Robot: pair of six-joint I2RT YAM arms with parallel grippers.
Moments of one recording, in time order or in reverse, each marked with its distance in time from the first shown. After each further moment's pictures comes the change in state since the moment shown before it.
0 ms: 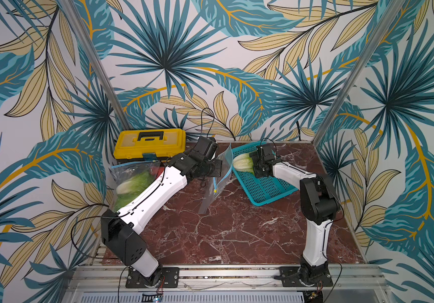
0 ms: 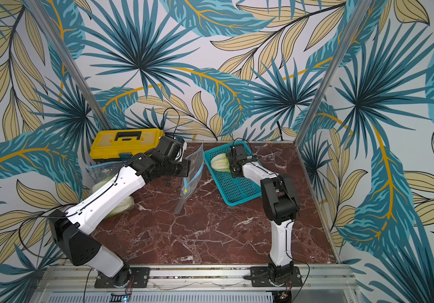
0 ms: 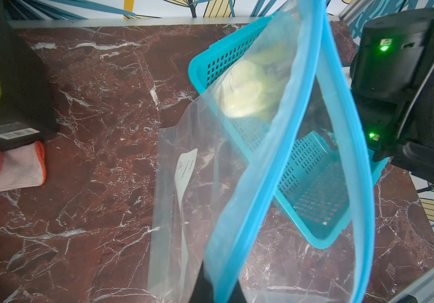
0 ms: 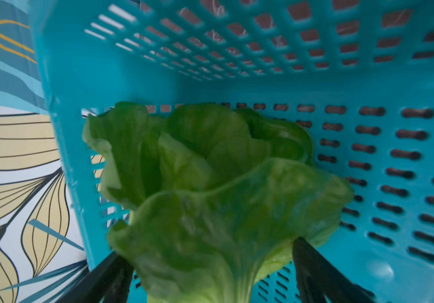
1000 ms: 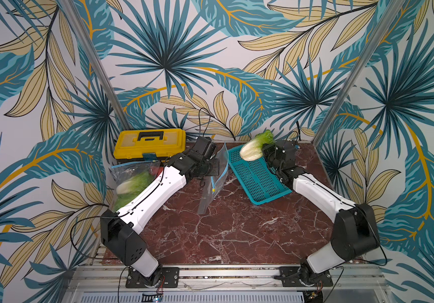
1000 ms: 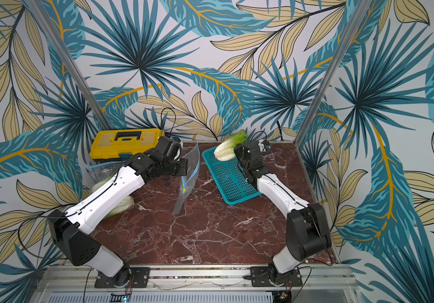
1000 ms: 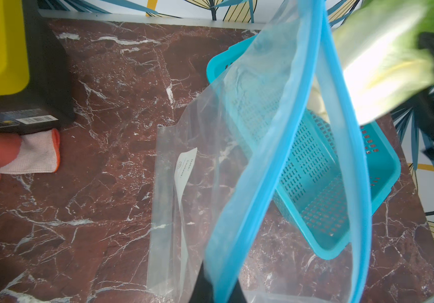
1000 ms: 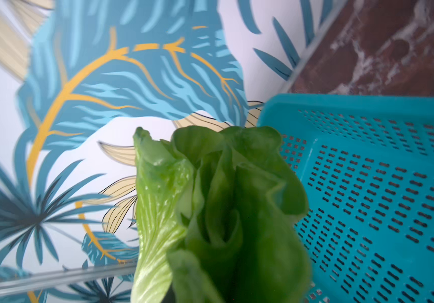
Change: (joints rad) left arm 0.012 -0.003 -0.010 -0.003 -0.026 -0.071; right arm 0.051 -0.565 -0.293 0.243 0.077 -0.340
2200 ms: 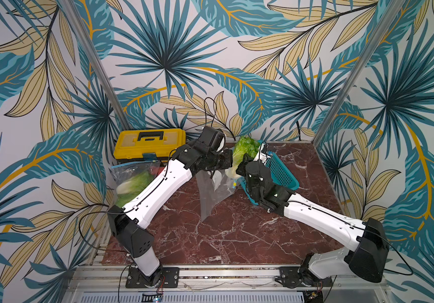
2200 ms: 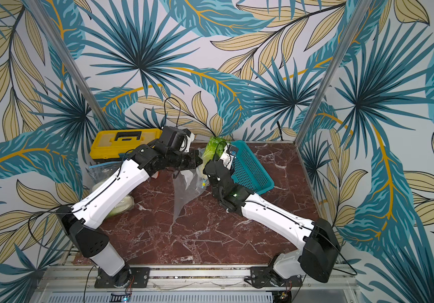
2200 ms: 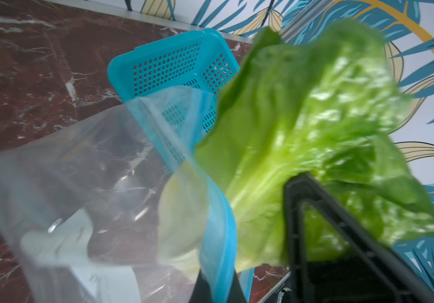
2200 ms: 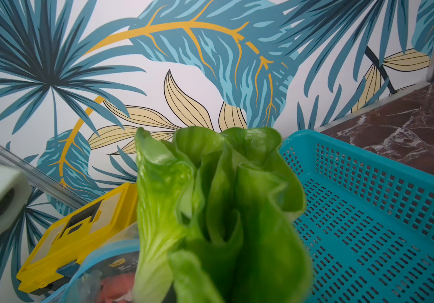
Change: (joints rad) left arm -0.065 0.108 0.241 -0.005 0.250 -0.148; right arm 0.500 -0.066 -0.010 -0.036 0.616 -0.519
